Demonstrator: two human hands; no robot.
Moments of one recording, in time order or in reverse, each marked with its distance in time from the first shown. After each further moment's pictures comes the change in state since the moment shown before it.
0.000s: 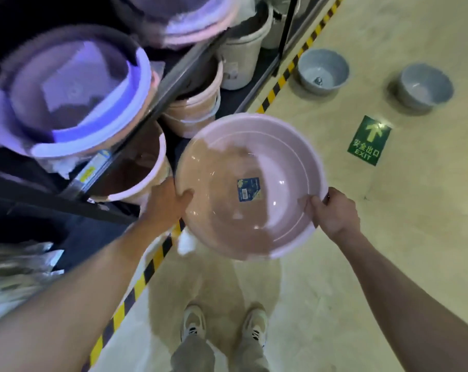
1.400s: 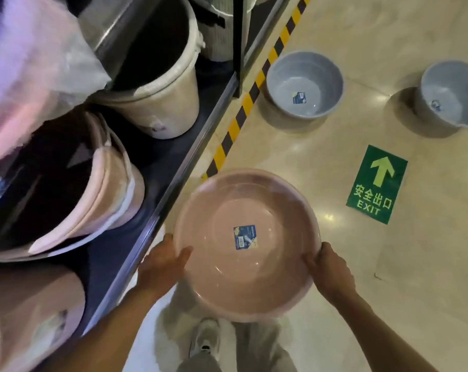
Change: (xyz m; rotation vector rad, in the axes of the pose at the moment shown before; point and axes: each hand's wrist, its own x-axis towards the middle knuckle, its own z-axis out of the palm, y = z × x) left_hand 0.382 0.170 0.229 0.142 -0.302 -0.144; right_hand 0.453 0.059 0.053 -0.169 -0.226 0.188
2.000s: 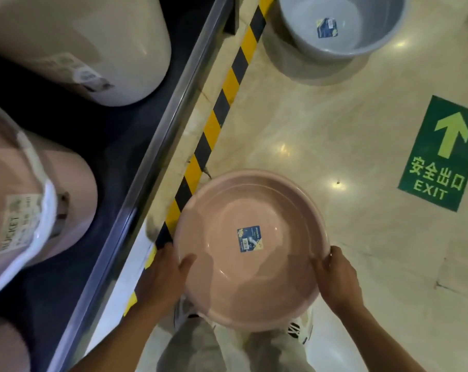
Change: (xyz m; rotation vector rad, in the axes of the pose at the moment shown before) left_hand 0.161 -0.063 0.136 0.155 -0.066 -0.103; right_hand 0.129 0.004 0.150 0.148 -0.083 0.176
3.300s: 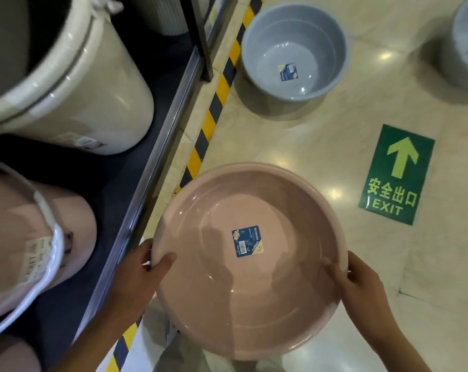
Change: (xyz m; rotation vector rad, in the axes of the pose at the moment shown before) left_hand -0.057 0.083 -0.114 -0.482 0.061 0.182; right_hand -0.040 0.006 -0.148 0.437 0.060 -0.190
